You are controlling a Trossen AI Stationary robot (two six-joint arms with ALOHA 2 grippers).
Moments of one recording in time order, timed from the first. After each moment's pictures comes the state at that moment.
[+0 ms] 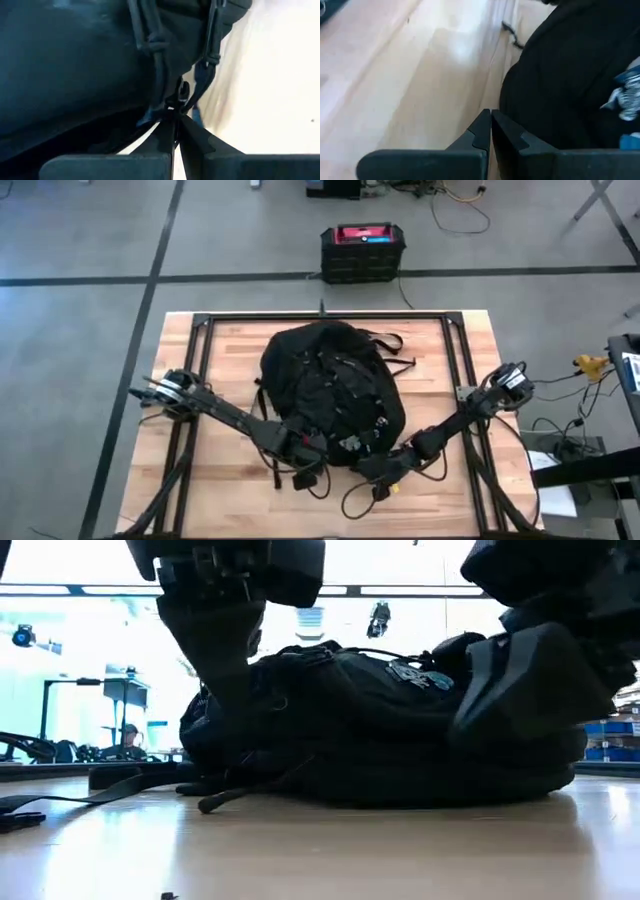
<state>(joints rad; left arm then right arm) -0.42 1.93 1.46 -0.80 -0.15 -0.64 0.57 1.77 0.77 0.25 0.36 0.14</state>
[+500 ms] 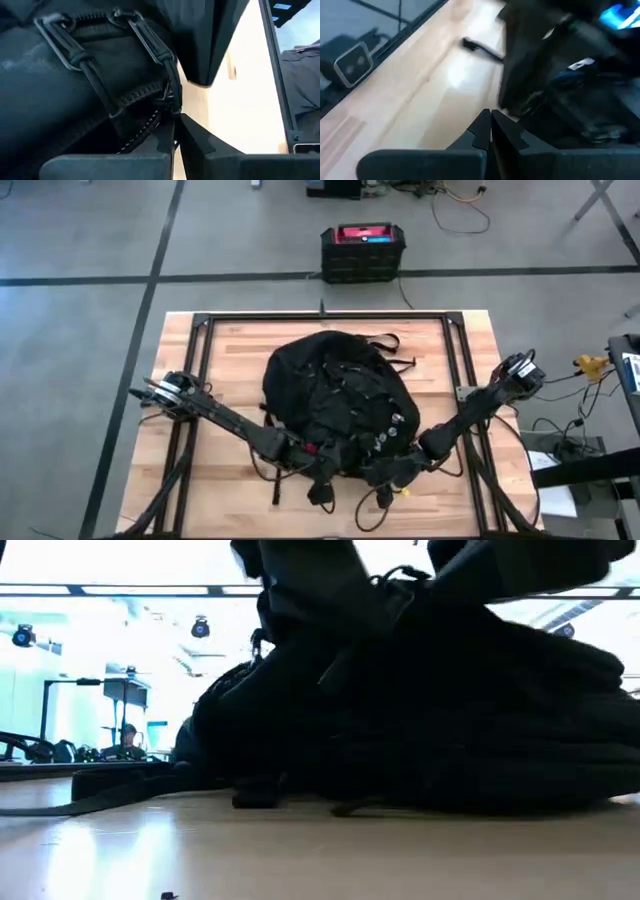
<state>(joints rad) -0.45 1.93 1.43 -0.36 -0.23 -0.48 0.61 1.61 0.84 0.25 0.44 -0.07</state>
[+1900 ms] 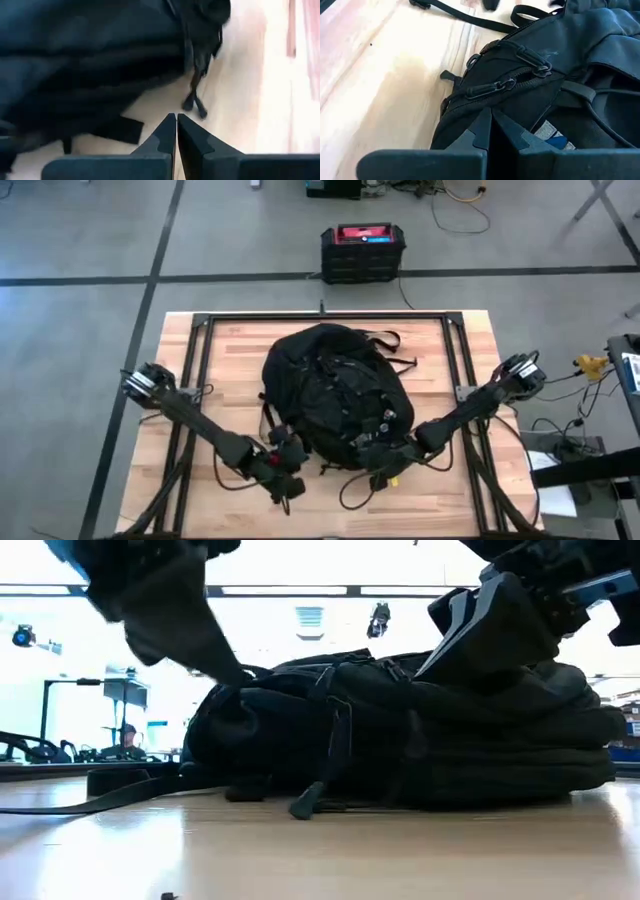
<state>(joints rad) -0.61 1.74 1.08 -0.28 -0.57 -0.78 0.53 1.67 0.81 0.08 0.45 0.11</state>
